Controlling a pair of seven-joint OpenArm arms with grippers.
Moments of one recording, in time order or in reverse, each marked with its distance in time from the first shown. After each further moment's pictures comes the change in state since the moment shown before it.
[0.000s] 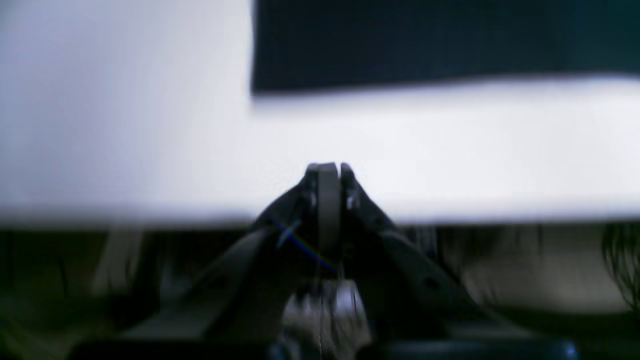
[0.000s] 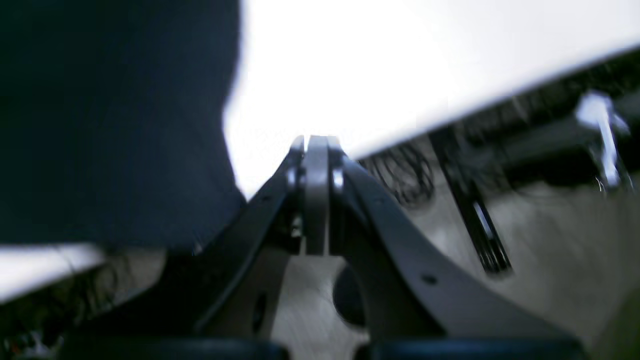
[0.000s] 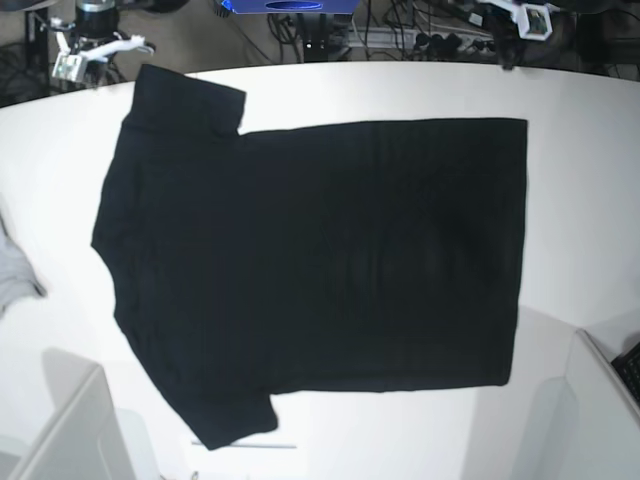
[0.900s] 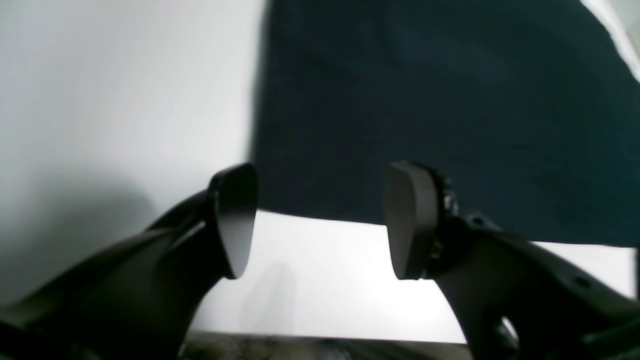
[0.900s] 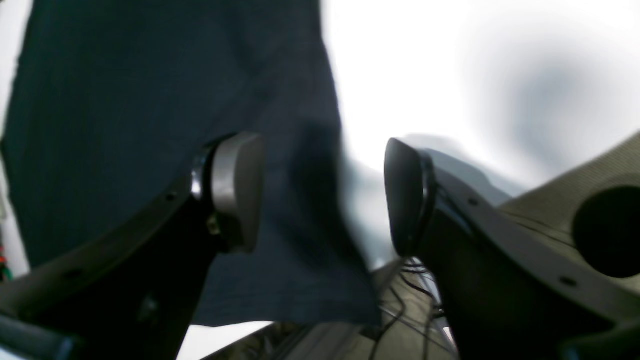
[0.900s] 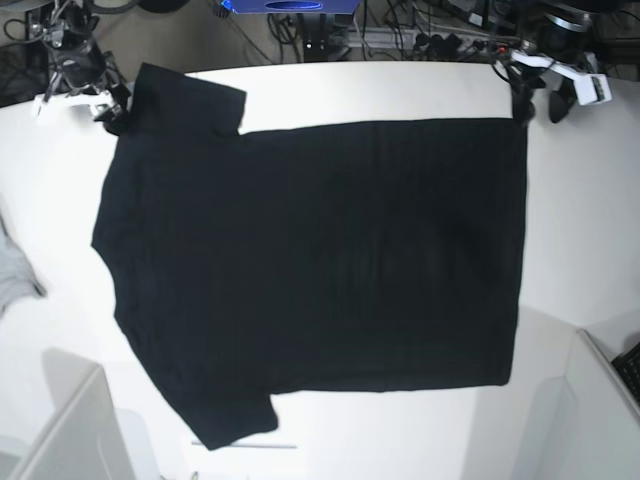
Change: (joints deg) left arm -14.6 1.1 -21.2 0.1 -25.4 -21.9 29.0; right arm 11.6 13.9 0.1 -10.4 49.7 2.7 -20.7
